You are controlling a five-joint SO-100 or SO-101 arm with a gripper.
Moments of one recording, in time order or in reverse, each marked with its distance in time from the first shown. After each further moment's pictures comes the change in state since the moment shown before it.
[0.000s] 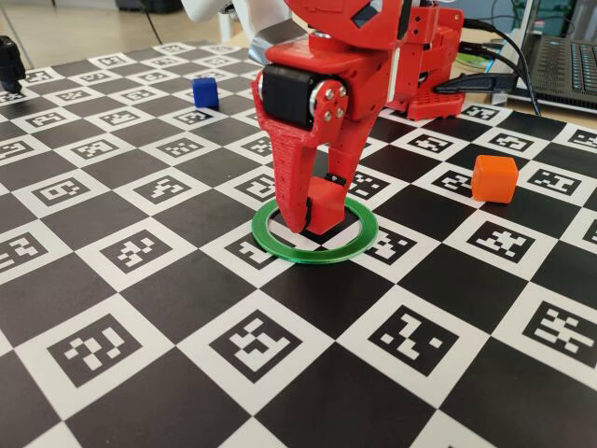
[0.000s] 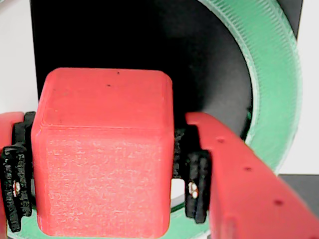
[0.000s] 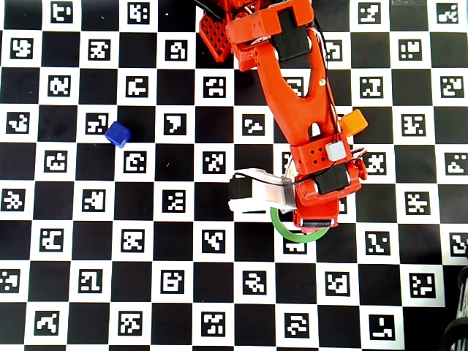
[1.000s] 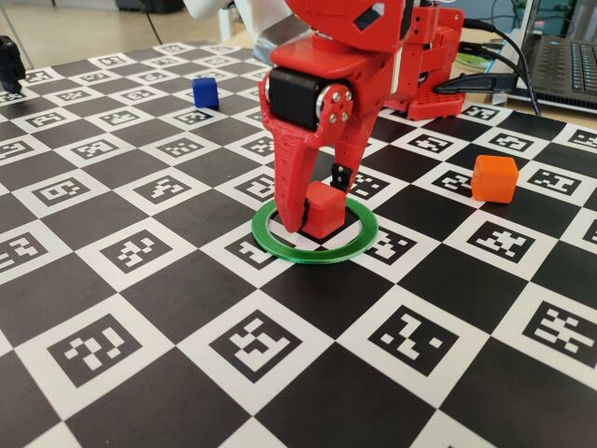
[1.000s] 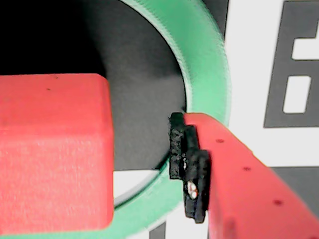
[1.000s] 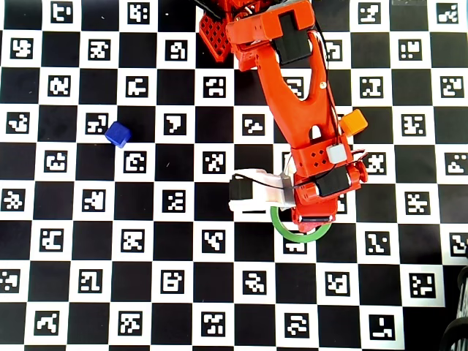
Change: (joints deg) arm -0.2 -0.2 -4.2 9.7 -0.4
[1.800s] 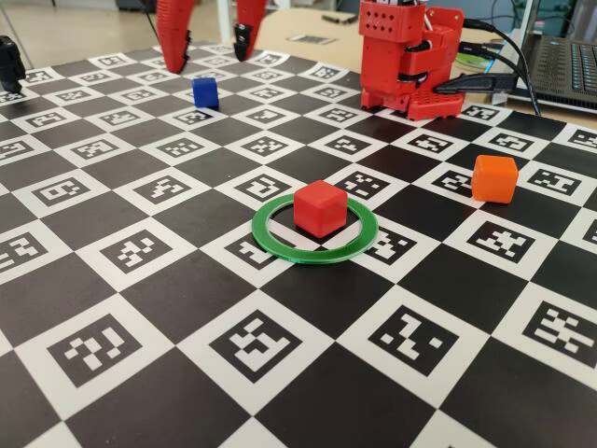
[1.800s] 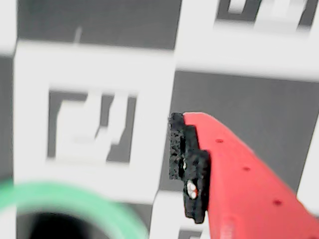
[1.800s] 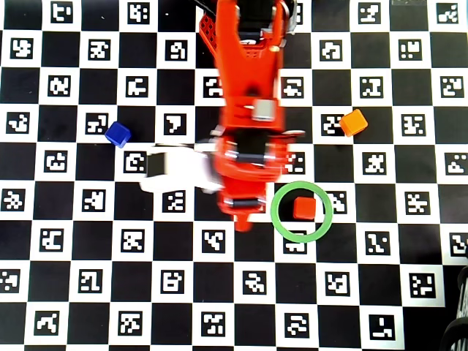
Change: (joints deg) arm 35.1 20.9 -0.4 14.8 -37.9
